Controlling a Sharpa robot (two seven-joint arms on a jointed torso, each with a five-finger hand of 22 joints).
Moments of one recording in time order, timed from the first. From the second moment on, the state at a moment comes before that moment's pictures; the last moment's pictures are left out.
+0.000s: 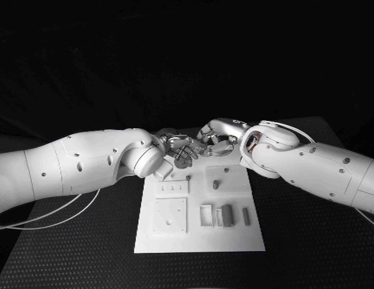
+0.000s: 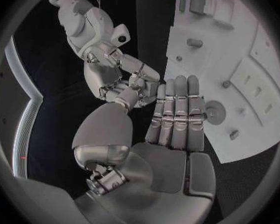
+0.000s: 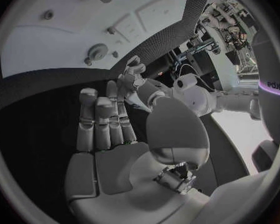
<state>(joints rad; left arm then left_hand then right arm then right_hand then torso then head) 1.36 -0.65 -0.18 1.40 -0.33 -0.32 -0.24 0.97 -0.03 0.48 -0.28 0.05 0.98 0.13 0.38 0.39 1.20 0.07 0.20 0.40 1.16 0.01 0.36 1.00 0.01 1.07 -0.08 0.14 0.94 1.26 -0.51 -0.02 1.25 -1.43 -0.18 0.06 1.13 -0.09 0.53 -0.28 0.33 0.92 0.14 0.29 0.61 1.14 0.04 0.31 0.50 1.17 -0.06 1.30 0.82 0.23 1.10 0.00 0.92 1.31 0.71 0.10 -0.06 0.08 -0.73</state>
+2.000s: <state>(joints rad) 1.36 -0.66 -0.18 1.40 -0.31 -0.32 -0.27 0.93 -0.04 0.52 -0.29 0.05 1.01 0.11 0.39 0.41 1.23 0.06 0.22 0.44 1.19 0.00 0.40 1.00 0.01 1.10 -0.10 0.16 0.99 1.26 -0.50 -0.03 1.26 -1.43 -0.17 0.04 1.13 -0.09 0.53 -0.28 0.33 0.93 0.13 0.29 0.62 1.14 0.04 0.30 0.50 1.17 -0.06 1.30 0.82 0.23 1.10 0.00 0.92 1.31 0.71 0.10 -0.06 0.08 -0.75</state>
